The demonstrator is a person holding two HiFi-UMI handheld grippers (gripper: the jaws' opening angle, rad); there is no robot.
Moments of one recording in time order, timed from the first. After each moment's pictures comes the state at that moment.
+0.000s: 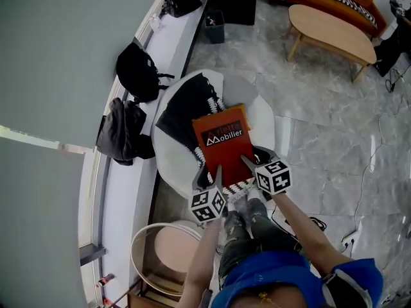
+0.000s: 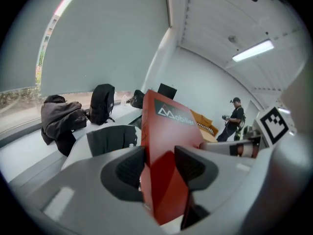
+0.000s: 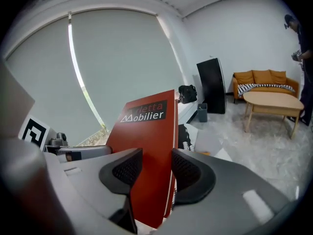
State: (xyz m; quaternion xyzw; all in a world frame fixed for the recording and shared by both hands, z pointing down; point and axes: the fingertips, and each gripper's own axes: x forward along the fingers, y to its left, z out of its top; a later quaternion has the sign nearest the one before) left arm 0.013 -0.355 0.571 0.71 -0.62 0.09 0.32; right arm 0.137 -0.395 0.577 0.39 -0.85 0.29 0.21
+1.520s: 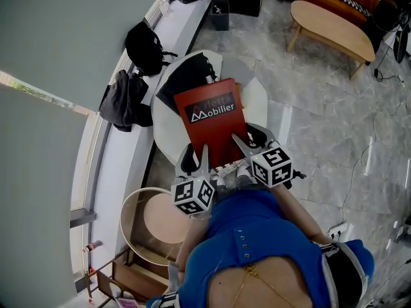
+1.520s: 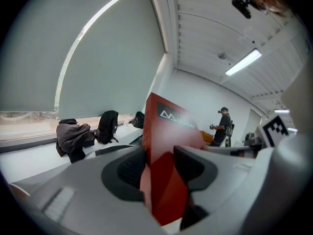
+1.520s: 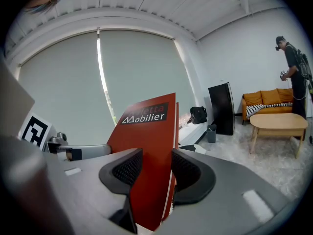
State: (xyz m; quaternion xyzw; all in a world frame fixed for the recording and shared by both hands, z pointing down) left arm 0.041 -0.248 0.411 0.70 -0.67 0.02 0.24; right arm 0.165 -0.297 0.418 0.37 -0.90 0.21 0.13
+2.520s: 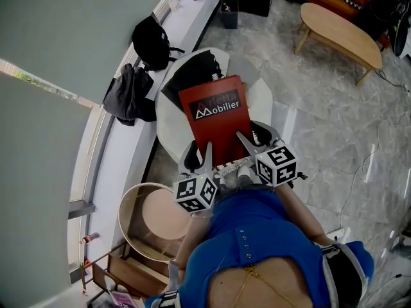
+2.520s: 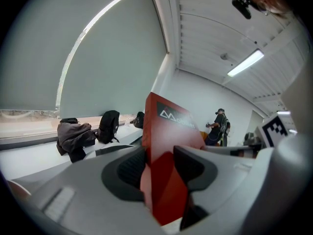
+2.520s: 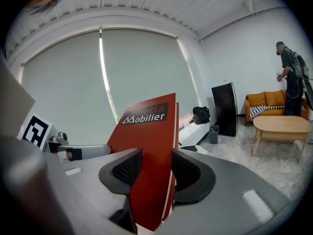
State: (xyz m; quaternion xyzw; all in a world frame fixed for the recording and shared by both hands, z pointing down) left arm 0.045 -0.249 0.410 0.70 -0.68 0.01 0.24; right arm 0.167 -0.302 0.415 0.35 -0.90 0.20 0.14
